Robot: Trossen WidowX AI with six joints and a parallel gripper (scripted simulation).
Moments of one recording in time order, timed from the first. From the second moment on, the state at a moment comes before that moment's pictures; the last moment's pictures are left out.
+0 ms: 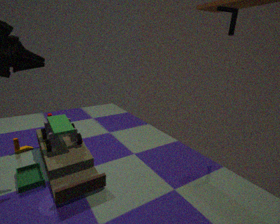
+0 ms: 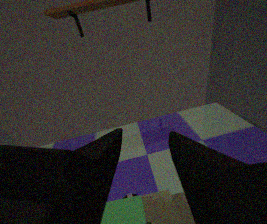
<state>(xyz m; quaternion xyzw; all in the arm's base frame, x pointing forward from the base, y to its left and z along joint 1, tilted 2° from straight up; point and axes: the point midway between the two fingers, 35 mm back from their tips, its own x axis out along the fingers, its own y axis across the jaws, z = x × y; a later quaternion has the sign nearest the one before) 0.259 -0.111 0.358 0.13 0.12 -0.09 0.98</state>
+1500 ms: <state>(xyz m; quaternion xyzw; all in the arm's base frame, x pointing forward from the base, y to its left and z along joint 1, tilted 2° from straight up) 0.211 0.118 0.139 0.47 0.57 -0.35 0.57</state>
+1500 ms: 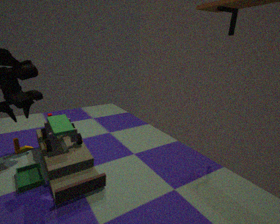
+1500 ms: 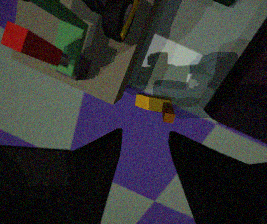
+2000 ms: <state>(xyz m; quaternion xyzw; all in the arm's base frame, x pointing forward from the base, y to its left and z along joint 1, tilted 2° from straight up) 0.183 0.130 0.121 0.44 0.57 -0.42 0.55</state>
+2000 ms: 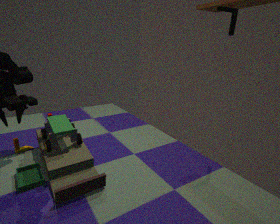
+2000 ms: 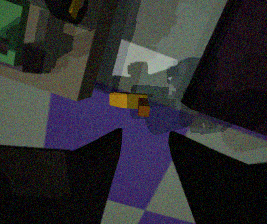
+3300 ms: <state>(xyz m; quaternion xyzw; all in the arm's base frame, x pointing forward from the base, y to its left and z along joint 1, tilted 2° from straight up) 0.182 0.132 0.052 0.44 0.57 -0.43 0.55</state>
